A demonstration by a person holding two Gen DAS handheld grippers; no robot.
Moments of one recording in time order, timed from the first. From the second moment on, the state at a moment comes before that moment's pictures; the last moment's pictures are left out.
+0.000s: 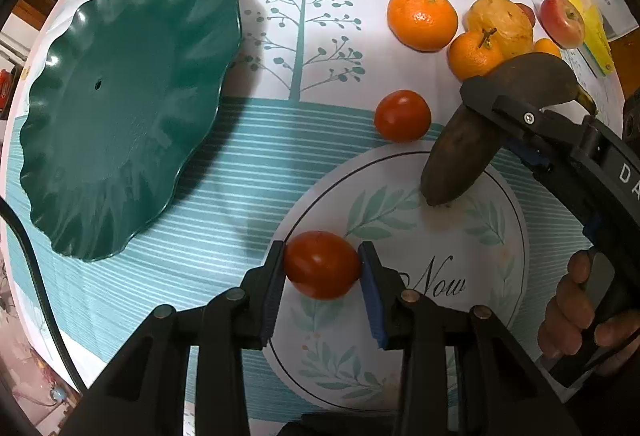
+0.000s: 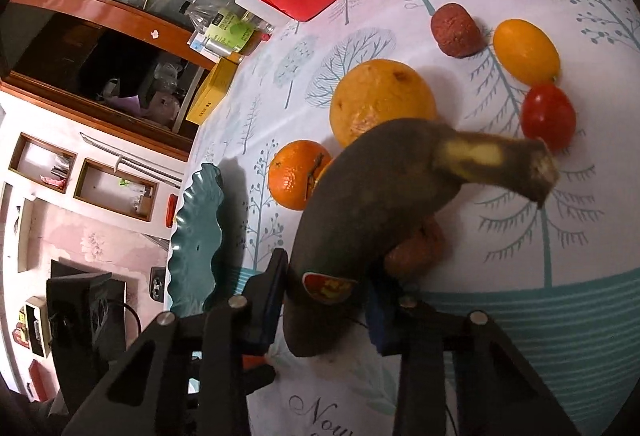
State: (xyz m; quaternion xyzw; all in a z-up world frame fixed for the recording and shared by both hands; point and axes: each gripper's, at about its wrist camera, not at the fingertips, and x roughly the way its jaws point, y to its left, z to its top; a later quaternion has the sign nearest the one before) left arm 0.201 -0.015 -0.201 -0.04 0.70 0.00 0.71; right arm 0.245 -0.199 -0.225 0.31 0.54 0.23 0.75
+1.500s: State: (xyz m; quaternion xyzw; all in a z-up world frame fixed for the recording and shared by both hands) left arm 0.146 0.191 -0.108 -0.04 0.58 -0.02 0.82; right arm 0.164 -0.050 -0.162 0.33 0.52 0.24 0.75
